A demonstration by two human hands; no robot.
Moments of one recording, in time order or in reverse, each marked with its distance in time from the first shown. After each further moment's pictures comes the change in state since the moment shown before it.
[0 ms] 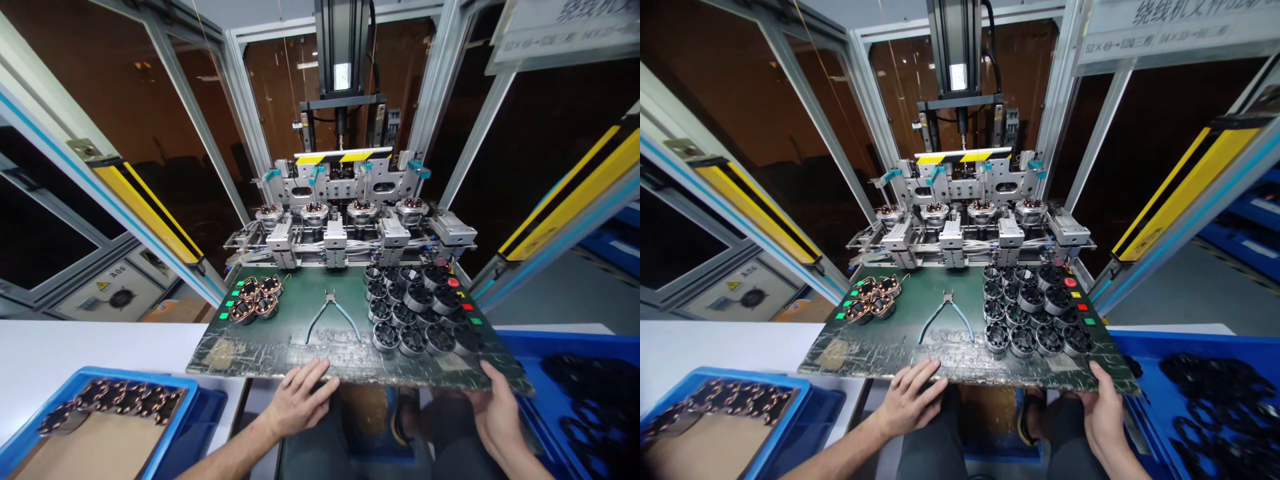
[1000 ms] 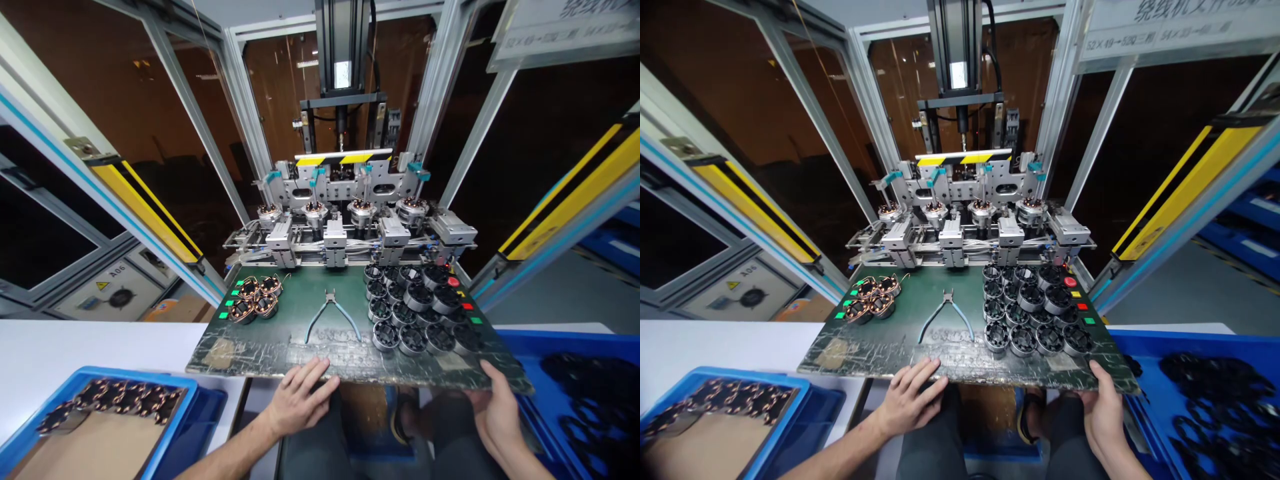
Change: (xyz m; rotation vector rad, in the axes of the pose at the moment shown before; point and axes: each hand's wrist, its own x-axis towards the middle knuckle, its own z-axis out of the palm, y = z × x) left_hand 0.001 0.000 -0.002 0.024 -0.004 0.008; right_hand -0.003 -0.002 0.004 0.005 -0.009 -0.002
